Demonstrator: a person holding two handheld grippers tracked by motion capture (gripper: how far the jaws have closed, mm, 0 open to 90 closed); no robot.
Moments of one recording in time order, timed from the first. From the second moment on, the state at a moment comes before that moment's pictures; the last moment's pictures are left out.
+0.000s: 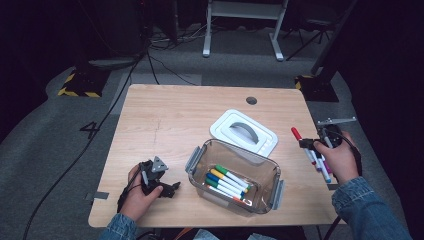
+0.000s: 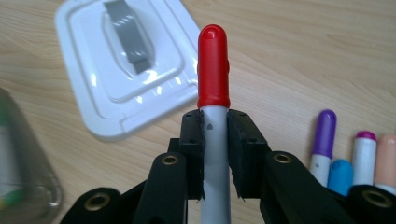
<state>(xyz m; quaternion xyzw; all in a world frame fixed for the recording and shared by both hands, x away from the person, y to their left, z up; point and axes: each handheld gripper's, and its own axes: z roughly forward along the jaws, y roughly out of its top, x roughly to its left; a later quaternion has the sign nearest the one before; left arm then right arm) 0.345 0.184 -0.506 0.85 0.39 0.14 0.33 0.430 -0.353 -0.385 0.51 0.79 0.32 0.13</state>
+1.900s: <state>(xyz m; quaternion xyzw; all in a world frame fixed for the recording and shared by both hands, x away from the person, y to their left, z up) 0.345 0.185 -0.506 0.85 0.39 0.14 0.33 0.349 -0.121 -0.370 0.21 0.93 0.29 -0.04</state>
